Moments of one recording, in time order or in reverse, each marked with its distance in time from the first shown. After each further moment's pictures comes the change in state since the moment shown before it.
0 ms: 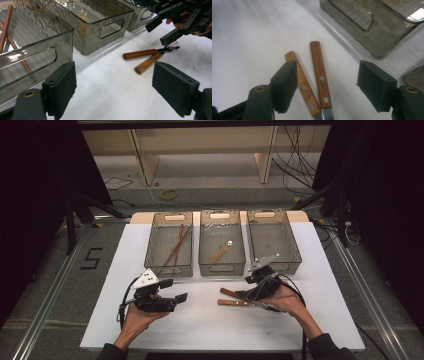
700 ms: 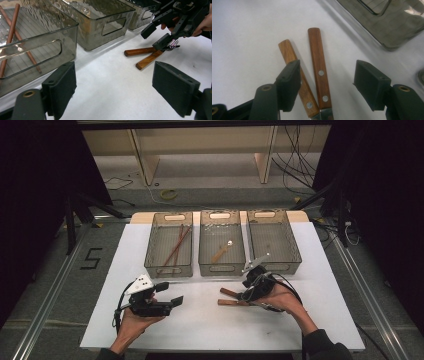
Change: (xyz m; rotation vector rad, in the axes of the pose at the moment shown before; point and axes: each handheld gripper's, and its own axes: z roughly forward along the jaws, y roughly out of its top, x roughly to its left) left arm 0.001 -0.011 -0.010 -0.018 0.013 -0.002; right arm -0.005 0.002 0.019 0.121 0.020 -0.014
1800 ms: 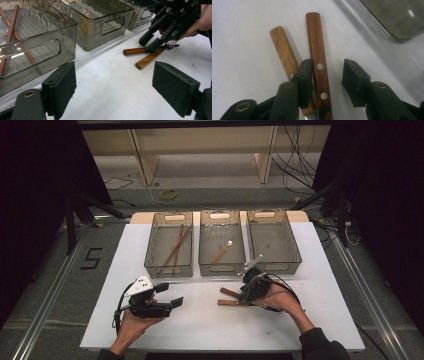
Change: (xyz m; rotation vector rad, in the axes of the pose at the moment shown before) left arm -0.001 -0.001 -0.001 -0.006 -0.003 0.009; right arm 0.000 0.003 0.014 0.111 -0.007 -0.019
